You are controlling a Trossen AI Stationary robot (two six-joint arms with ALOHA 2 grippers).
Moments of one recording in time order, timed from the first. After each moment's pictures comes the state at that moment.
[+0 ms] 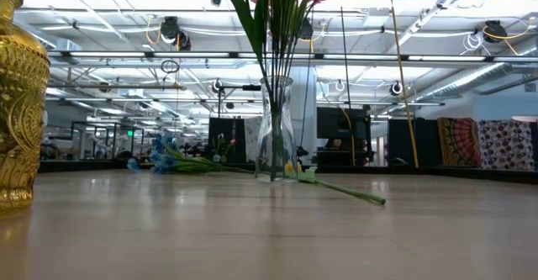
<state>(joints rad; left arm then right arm) -1.10 1.31 1.31 -0.38 -0.98 -0.19 0.80 1.98 1.99 -0.85 0.95 1.58</state>
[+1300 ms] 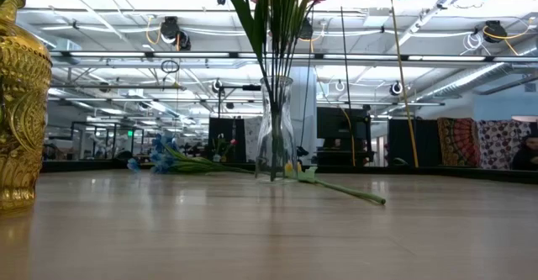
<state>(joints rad) -1.11 1.21 1.28 -0.30 -1.00 -0.06 0.79 1.98 1.99 -0.86 0.95 1.55</state>
